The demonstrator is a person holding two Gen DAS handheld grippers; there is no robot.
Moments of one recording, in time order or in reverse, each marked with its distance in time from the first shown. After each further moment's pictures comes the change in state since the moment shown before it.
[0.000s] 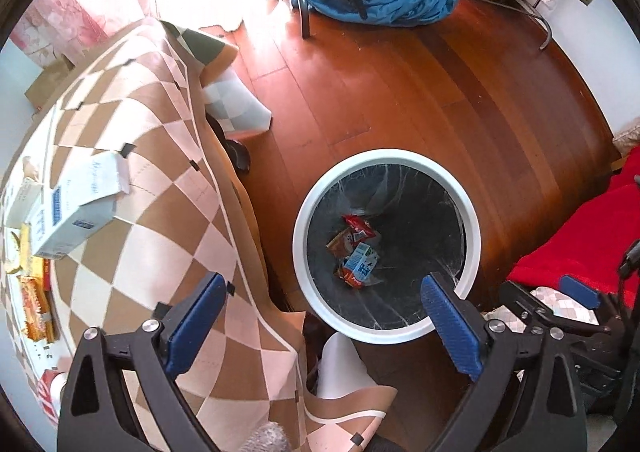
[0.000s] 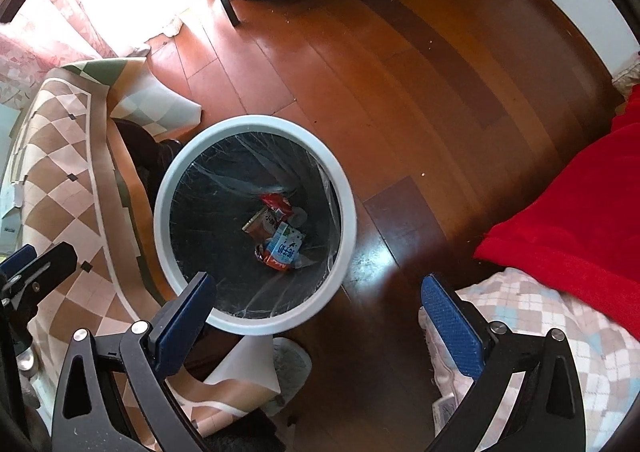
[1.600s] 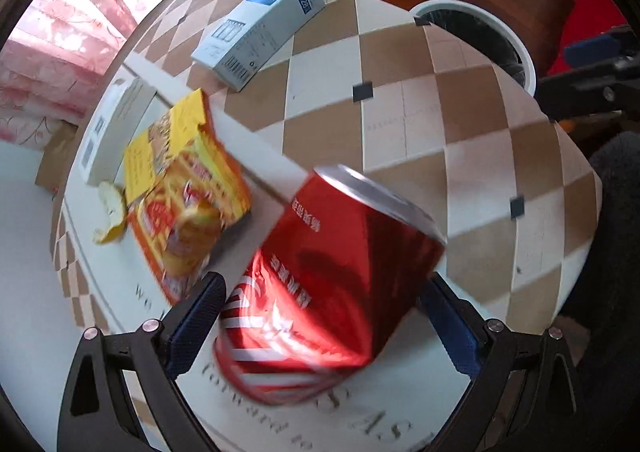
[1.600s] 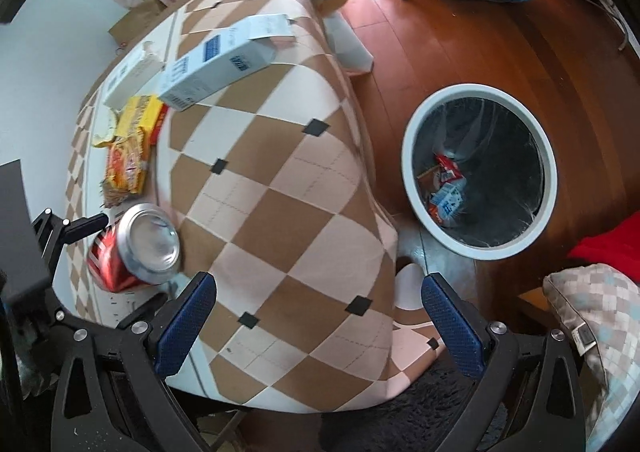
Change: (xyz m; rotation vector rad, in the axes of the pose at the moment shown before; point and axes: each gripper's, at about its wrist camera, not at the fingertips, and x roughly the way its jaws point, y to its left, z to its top) left arm -0.023 0.197 -0.140 0.481 0.074 0.103; right arm -0.058 0.239 -0.103 -0.279 0.100 0.183
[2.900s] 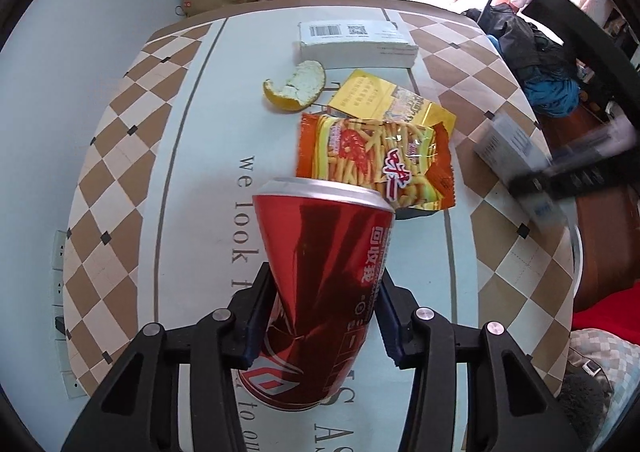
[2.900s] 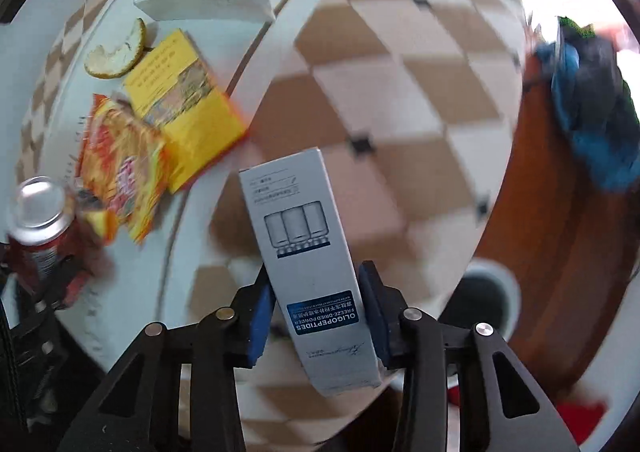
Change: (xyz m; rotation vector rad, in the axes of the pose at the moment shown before) left arm -0.018 0.095 -0.077 -0.894 -0.120 0.022; right arm 0.066 0.146 0.151 -0.621 0.275 -0.181
